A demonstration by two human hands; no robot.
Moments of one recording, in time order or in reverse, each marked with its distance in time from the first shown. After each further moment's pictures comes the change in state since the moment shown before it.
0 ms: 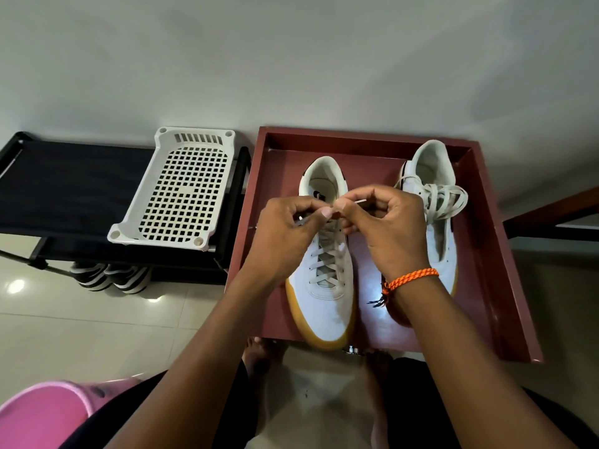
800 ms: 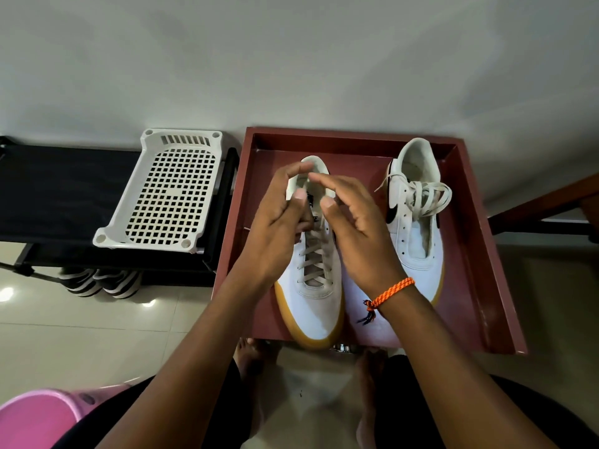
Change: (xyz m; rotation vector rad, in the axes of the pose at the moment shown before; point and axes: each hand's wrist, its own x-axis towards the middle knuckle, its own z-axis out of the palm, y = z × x) left_hand -0.006 0.016 0.007 -0.187 -0.046 0.034; right_hand -0.010 0.003 0.008 -0.205 -0.142 -0.181
